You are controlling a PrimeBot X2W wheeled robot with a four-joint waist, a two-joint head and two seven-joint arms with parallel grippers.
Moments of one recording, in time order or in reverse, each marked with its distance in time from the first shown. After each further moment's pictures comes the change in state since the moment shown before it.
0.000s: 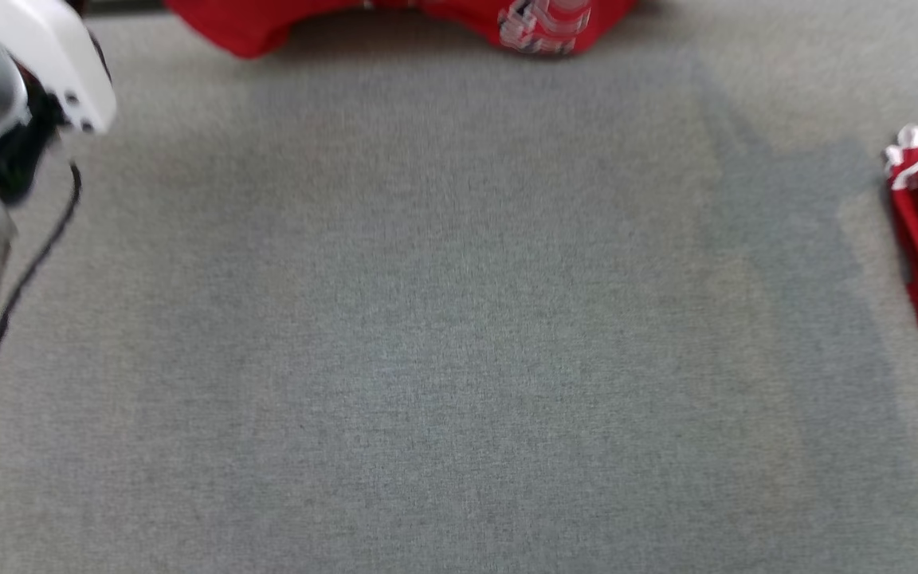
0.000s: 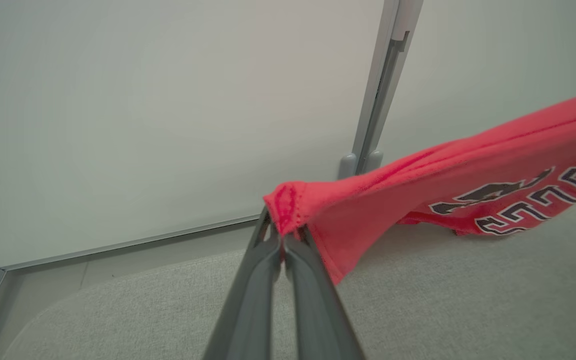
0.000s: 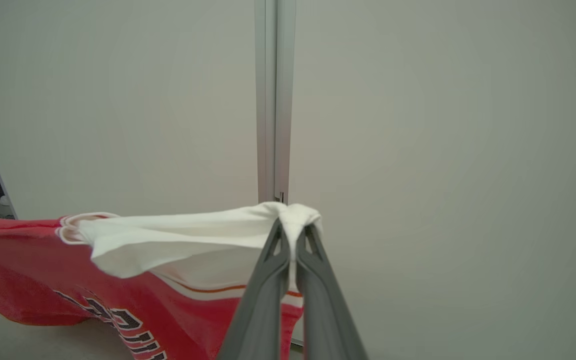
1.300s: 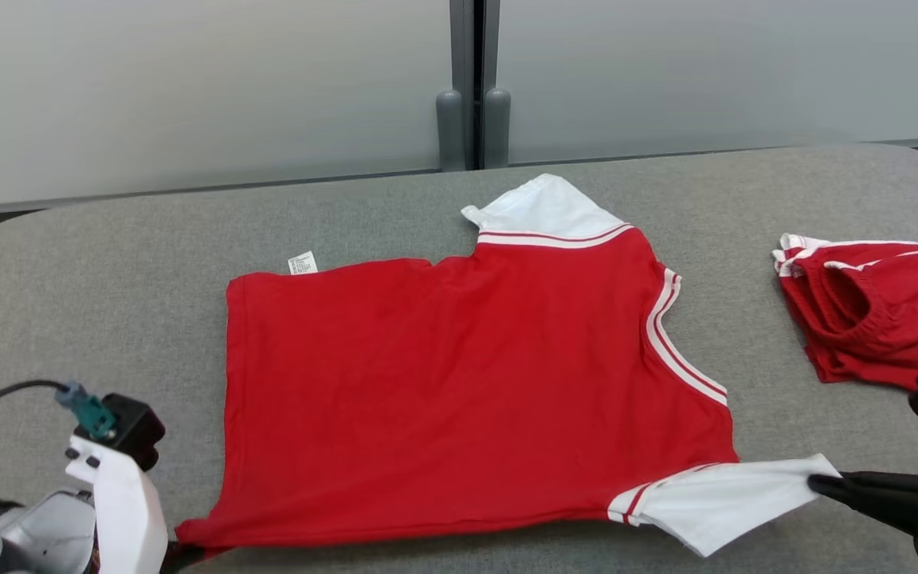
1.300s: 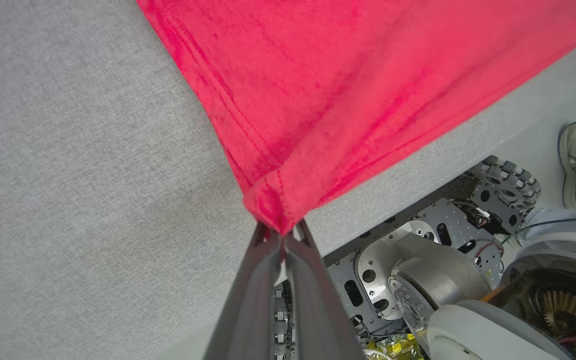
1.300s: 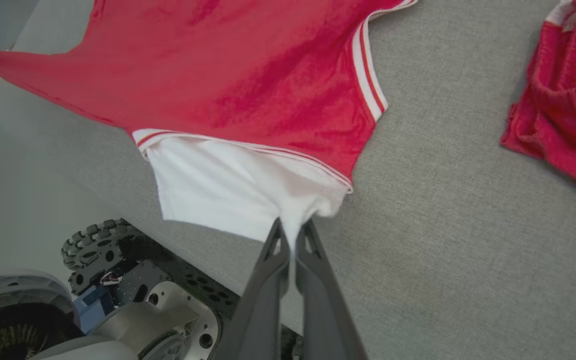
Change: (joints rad) left arm 0.843 0.631 -0.198 -1.183 -0.443 0.305 0.663; right arm 1.144 -0.514 -0.207 -0.955 0.384 0.000 0.823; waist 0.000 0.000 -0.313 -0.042
